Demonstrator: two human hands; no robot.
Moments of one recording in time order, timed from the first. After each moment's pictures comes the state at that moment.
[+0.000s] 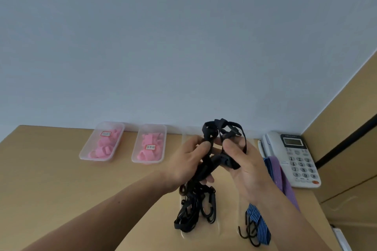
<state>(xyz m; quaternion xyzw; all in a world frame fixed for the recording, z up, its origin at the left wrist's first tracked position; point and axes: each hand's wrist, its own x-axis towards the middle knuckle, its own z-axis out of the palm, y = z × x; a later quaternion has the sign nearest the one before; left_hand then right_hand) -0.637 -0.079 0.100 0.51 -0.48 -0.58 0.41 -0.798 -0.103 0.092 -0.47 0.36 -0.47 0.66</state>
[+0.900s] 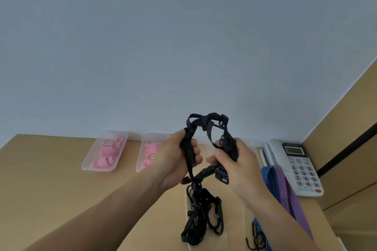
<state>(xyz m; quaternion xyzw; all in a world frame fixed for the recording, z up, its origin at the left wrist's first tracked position) -0.600 -0.096 0.117 0.42 -0.16 -0.69 0.57 -0.755 -0.088 0.119 -0.58 0.51 -0.42 0.48</state>
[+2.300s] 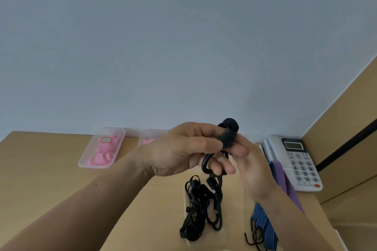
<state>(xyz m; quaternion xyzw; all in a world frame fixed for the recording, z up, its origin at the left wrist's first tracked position) -0.590 -0.094 0.160 0.21 -0.53 -0.75 0.32 -0.775 -0.105 0.111 -0.59 0.35 -0.47 0.56</state>
